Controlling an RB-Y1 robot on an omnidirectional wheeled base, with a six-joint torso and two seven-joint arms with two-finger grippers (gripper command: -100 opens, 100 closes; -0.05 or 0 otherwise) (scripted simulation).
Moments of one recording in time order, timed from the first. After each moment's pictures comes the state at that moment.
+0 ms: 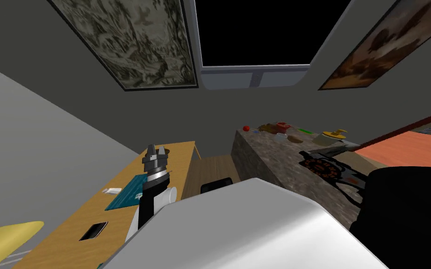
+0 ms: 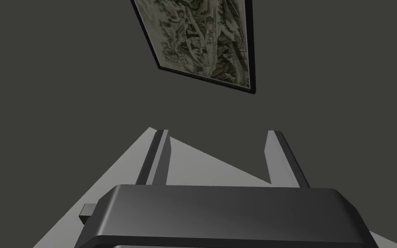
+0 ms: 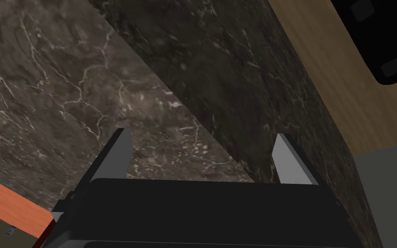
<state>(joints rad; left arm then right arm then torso) 0.52 0.04 0.04 -2.23 0.05 -0.43 -0.01 2.01 -0.63 -0.09 -1.86 0.40 -0.12 0.09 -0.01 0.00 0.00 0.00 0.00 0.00</state>
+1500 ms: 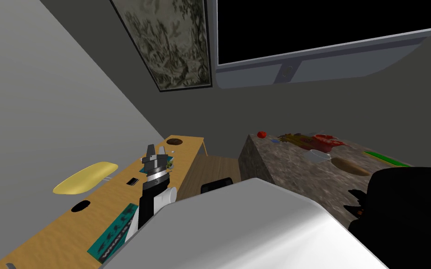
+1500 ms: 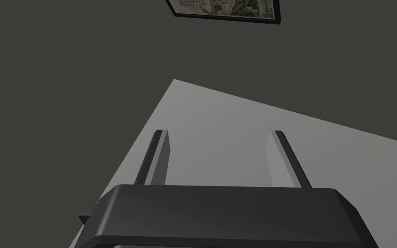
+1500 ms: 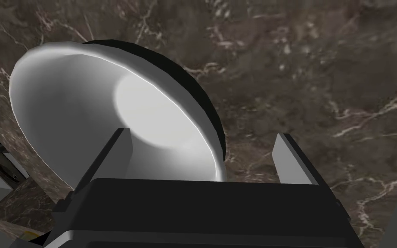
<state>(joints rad) 0.52 0.04 0.04 -2.23 0.05 -0.43 -0.01 2.00 -0.69 -0.07 -1.83 0.48 -0.05 0.14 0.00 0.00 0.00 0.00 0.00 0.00</state>
